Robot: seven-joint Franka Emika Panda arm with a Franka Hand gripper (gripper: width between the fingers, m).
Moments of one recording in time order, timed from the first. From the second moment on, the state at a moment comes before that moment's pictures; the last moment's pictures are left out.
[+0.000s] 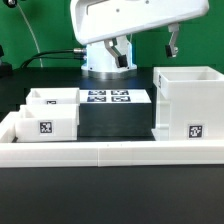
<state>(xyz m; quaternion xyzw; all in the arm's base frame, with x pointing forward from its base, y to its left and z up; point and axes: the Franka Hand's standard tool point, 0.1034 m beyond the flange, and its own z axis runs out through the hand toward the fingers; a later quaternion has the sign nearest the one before) 0.596 0.021 0.140 -0.98 0.16 -0.06 0.12</state>
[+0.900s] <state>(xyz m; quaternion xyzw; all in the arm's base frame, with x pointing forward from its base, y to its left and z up) 0.552 -0.076 0.100 -1.00 0.03 -0.06 0.03</state>
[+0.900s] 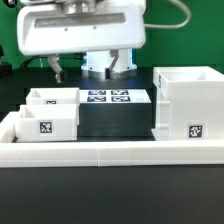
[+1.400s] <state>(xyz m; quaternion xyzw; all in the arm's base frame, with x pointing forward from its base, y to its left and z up) 0.550 -0.074 0.096 -1.00 0.00 -0.04 0.03</state>
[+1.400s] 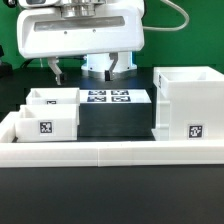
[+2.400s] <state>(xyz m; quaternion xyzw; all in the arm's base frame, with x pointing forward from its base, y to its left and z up) 0.522 -0.094 0.053 -1.00 0.00 -0.02 0.02</state>
